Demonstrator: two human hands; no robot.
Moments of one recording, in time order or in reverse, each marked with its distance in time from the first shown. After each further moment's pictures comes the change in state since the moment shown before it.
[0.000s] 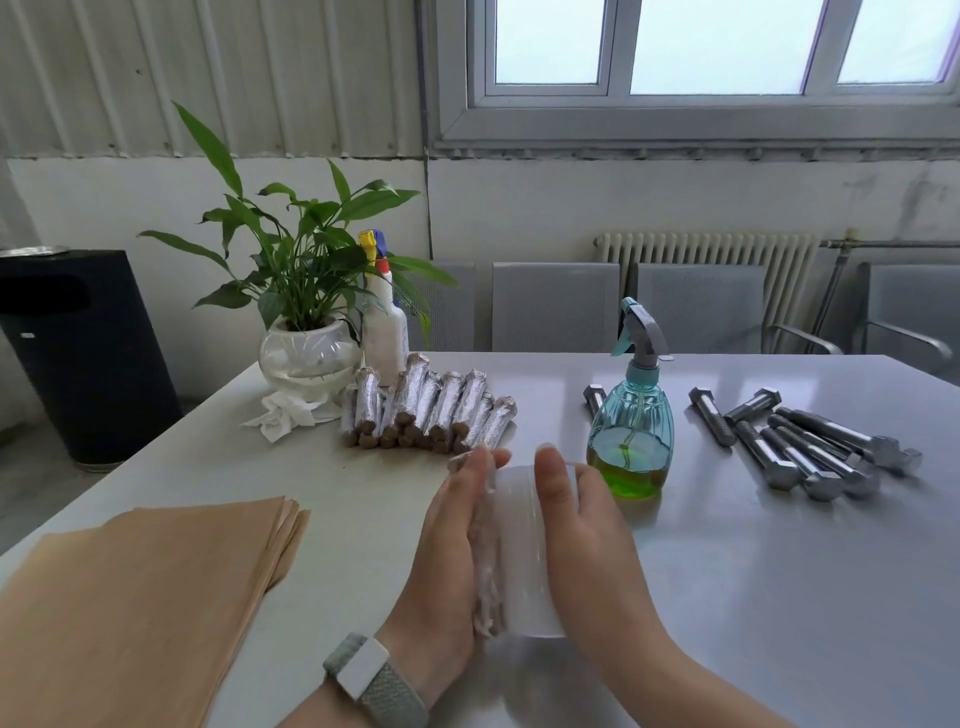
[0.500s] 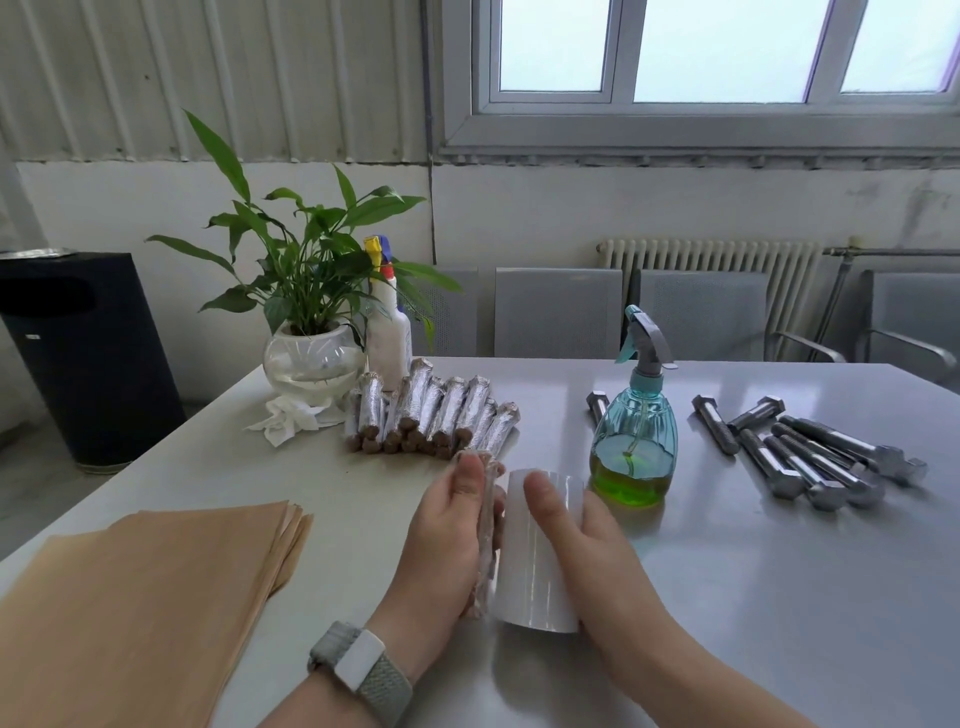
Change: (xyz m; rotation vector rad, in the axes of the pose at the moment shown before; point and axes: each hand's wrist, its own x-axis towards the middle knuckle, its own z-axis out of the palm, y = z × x) left_hand 0.018 0.002 -0.016 0.268 0.239 0.069; right_hand 0.006 0.003 -0.015 0.219 -0.175 0.151
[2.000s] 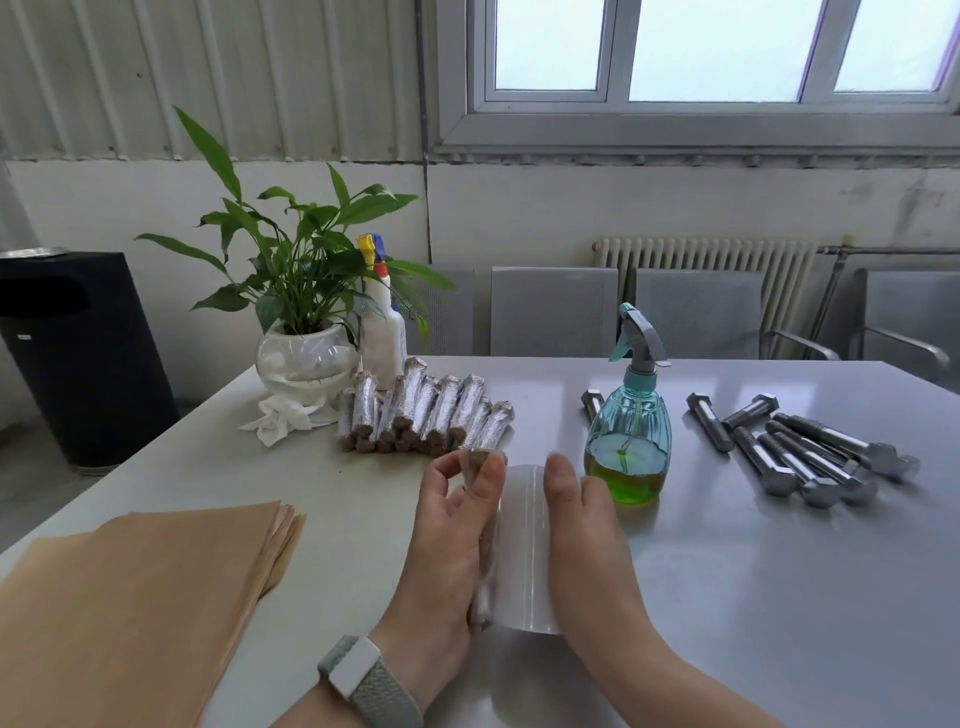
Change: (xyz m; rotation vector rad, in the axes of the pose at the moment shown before) left_hand -0.011 -0.005 0.008 -0.322 -0.089 -0.012; right_hand -0.004 -0.006 0.012 -0.132 0.246 -0.086
